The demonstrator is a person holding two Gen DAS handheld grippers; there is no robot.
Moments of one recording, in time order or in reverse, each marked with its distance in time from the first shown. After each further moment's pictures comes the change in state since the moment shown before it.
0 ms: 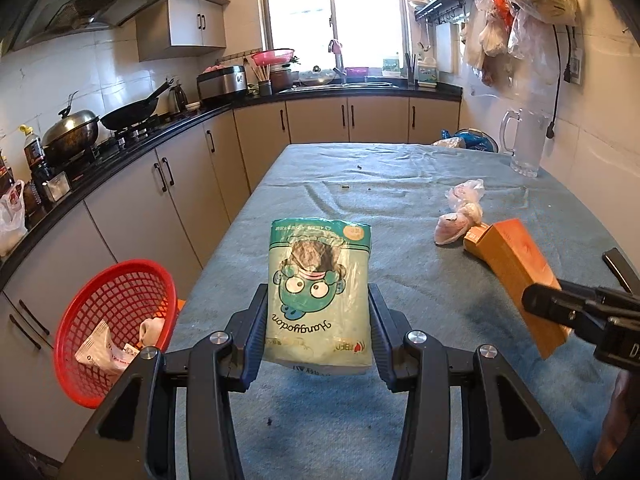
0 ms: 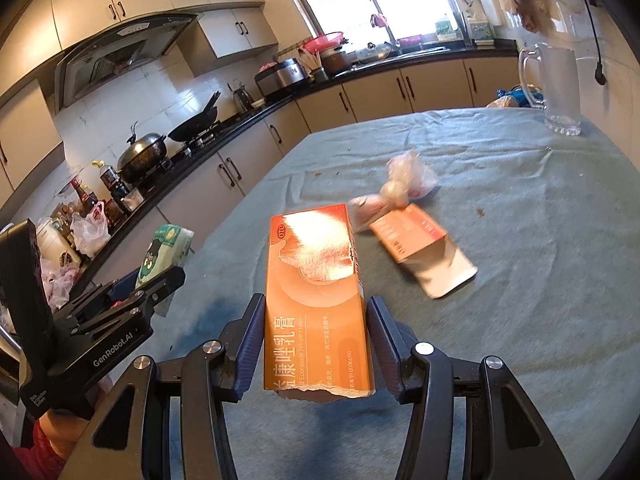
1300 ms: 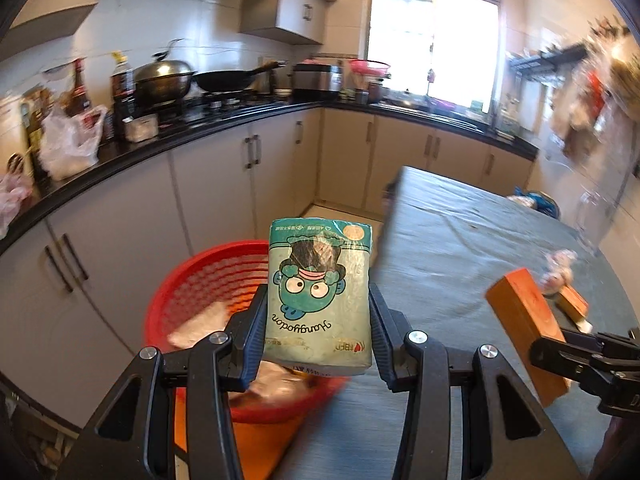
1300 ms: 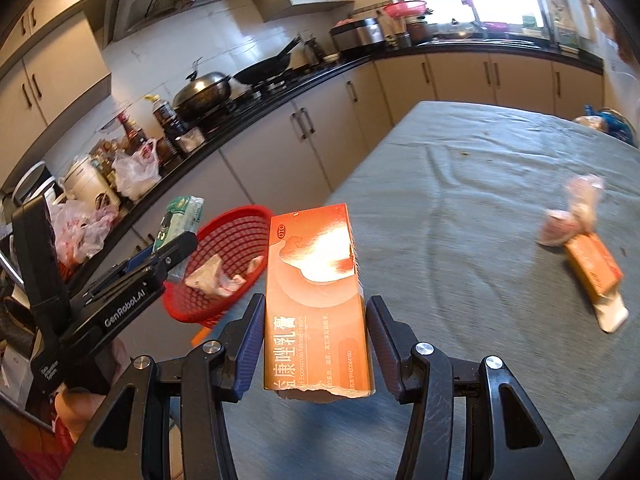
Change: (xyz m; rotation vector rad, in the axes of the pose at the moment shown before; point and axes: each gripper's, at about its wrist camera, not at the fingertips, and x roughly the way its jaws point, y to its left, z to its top) left arm -0.026 0.176 -0.020 -0.295 -0.032 0.154; right arm 0.076 0.148 0.011 -0.176 0.165 0.153
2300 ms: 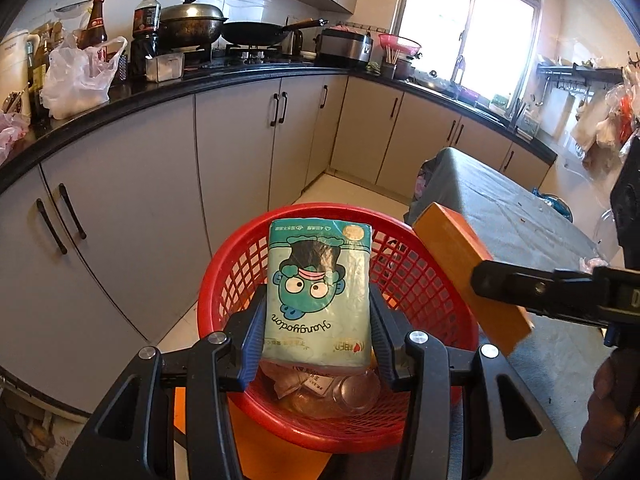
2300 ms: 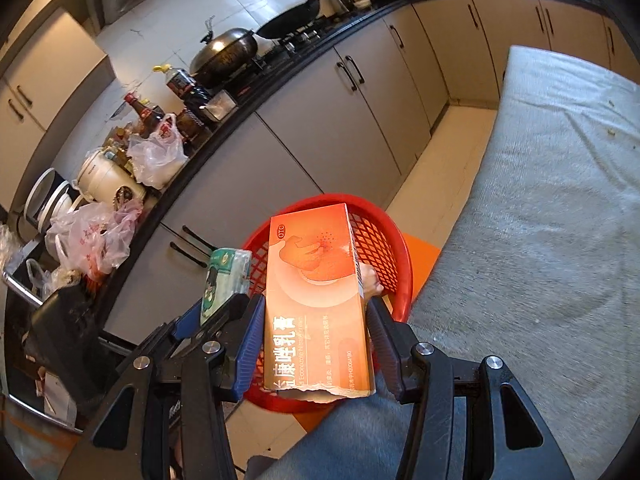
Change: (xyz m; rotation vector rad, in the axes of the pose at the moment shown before) left arm 0.055 0.085 -0.008 -0.090 0.127 -0.037; right arm 0.138 0.068 0.049 0.107 0.177 0.153
